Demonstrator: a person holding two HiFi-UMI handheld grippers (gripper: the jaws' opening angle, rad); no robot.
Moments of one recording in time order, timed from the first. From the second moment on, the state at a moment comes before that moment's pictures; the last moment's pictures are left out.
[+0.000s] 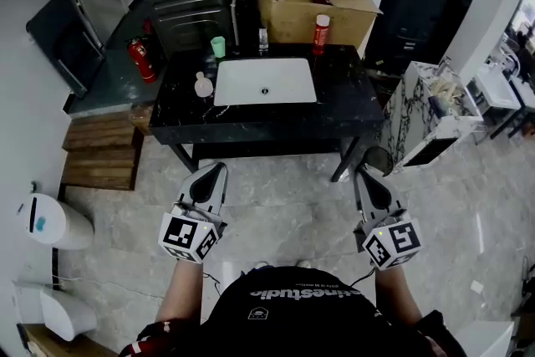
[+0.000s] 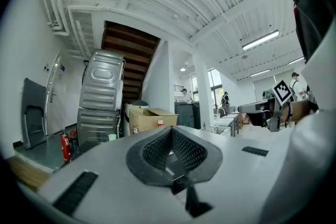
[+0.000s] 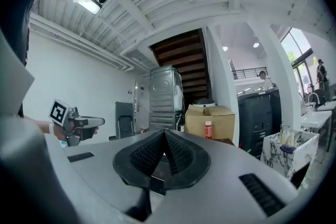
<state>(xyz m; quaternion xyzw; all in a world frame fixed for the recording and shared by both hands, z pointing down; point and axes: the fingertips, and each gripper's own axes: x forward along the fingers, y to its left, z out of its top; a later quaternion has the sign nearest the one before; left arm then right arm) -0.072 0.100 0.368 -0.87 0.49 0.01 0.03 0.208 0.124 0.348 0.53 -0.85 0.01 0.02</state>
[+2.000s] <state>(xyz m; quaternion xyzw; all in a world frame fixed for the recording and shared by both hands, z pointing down) -0.135 -0.188 0.402 -0.83 0.55 0.01 -0.02 0.169 -0.183 0.371 0.47 -0.88 0.04 -0.01</state>
